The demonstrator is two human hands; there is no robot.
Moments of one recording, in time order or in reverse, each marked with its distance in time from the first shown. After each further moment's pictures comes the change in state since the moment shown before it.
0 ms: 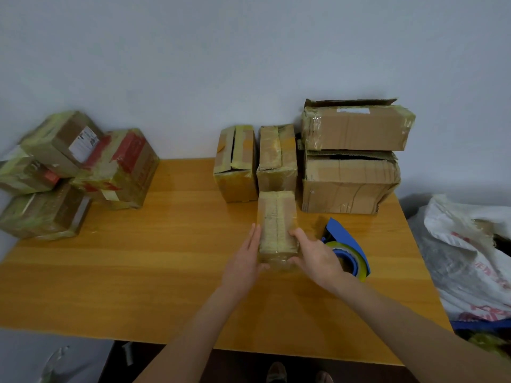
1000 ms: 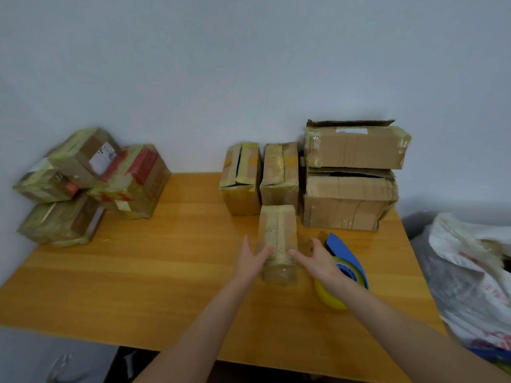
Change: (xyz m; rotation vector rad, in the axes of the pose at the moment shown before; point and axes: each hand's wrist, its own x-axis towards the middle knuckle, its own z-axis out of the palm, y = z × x) left_hand 0.026 0.033 -0.017 -0.766 0.082 -0.553; right_hand 0.010 0.002 -0.014 0.631 -0.008 0.373
